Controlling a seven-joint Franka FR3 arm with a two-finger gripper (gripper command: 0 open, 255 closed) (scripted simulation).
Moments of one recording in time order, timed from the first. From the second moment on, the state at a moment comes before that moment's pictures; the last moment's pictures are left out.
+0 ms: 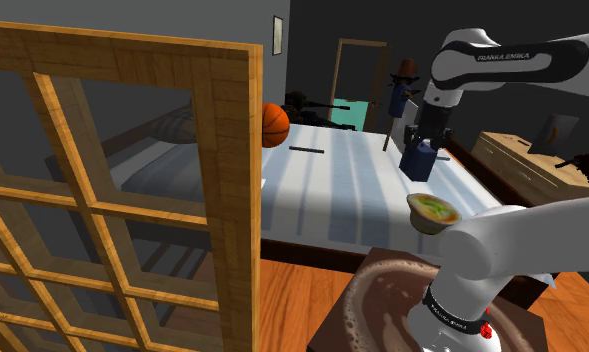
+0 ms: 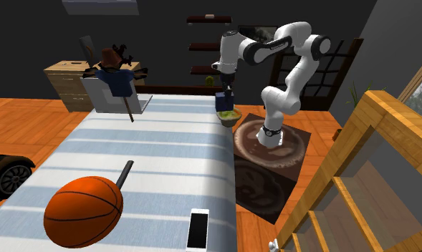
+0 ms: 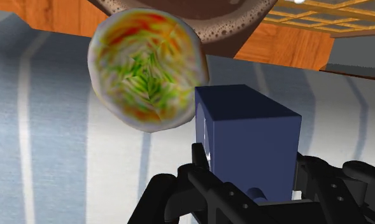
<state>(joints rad) -0.45 -0.79 -0.33 -2.49 -0.23 1.74 0.24</state>
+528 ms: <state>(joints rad) -0.55 -1.00 -0.40 -2.57 -0.32 1.62 0.12</state>
